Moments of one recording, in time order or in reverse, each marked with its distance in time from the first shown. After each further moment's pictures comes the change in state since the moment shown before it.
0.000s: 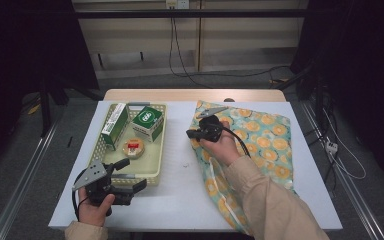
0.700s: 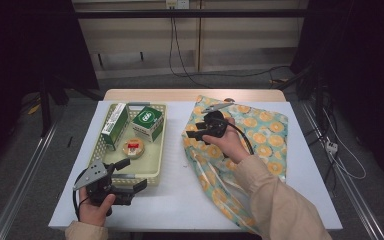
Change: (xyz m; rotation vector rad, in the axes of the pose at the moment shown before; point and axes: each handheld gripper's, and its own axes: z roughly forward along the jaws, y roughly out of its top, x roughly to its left) left arm 0.000 0.000 0.002 0.006 -0.001 0.001; right arm -0.018 -0.001 -0.009 0.004 0.009 0.059
